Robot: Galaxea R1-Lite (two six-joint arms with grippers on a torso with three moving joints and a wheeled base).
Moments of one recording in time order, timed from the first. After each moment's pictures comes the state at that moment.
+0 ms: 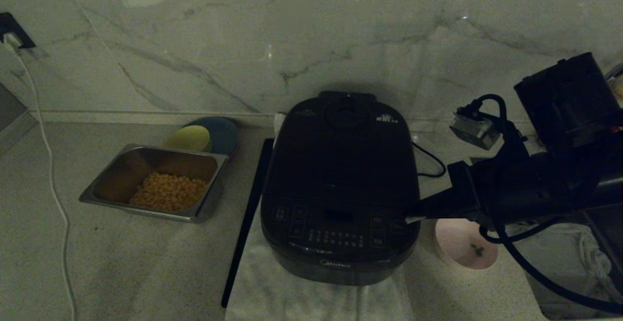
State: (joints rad) left arm -0.02 0.00 -0.01 0.03 0.00 0.00; right arm 0.55 1.55 -1.26 0.38 0.44 0.56
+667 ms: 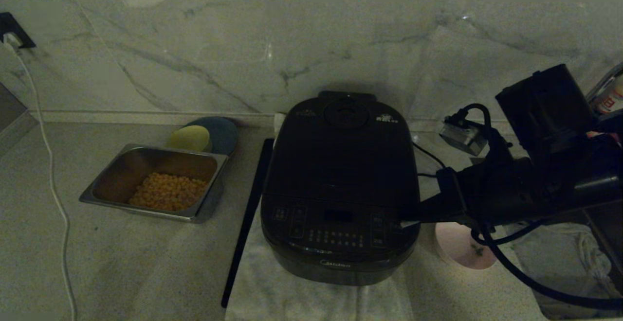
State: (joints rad) left arm -0.02 0.00 -0.01 0.03 0.00 0.00; right arm 0.55 1.59 -1.26 0.38 0.44 0.56
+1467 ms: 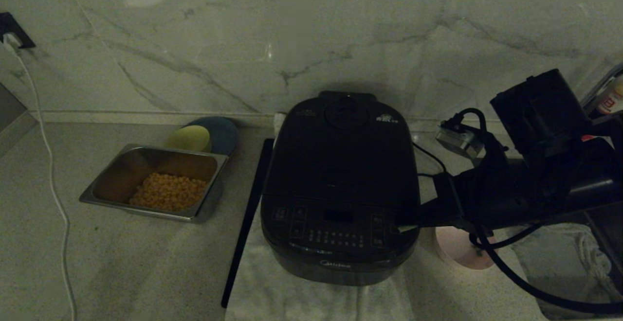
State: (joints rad) left arm -0.02 0.00 -0.01 0.03 0.00 0.00; right arm 0.56 1.60 -1.25 0.38 0.44 0.56
